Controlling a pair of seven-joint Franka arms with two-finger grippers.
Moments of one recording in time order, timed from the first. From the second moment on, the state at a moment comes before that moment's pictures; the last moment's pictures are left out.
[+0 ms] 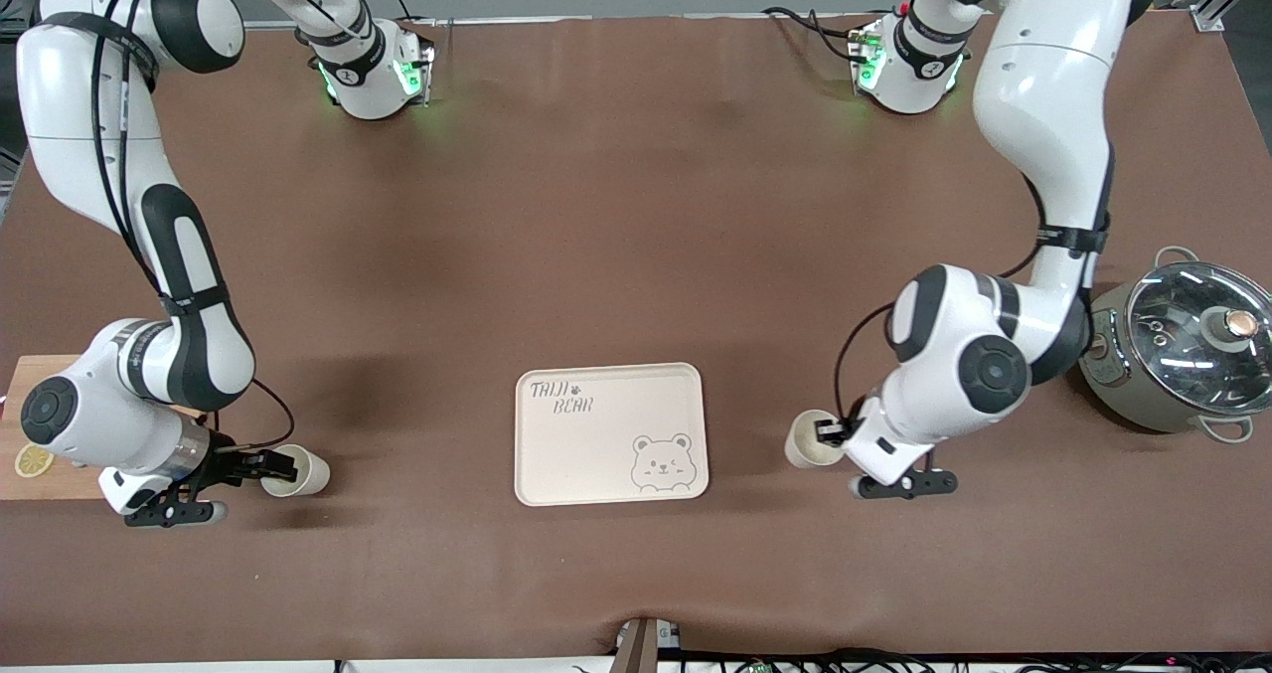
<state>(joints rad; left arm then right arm) -0.27 0.75 -0.08 -1.29 -0.09 2.12 -0.38 -0.15 0.86 0.06 -1.36 0.11 2.33 -0.23</state>
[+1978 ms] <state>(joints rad) -0.54 0.91 -0.06 -1.26 -0.09 2.37 -0.79 -0.01 0.82 0.08 -1.25 0.11 2.04 0.13</state>
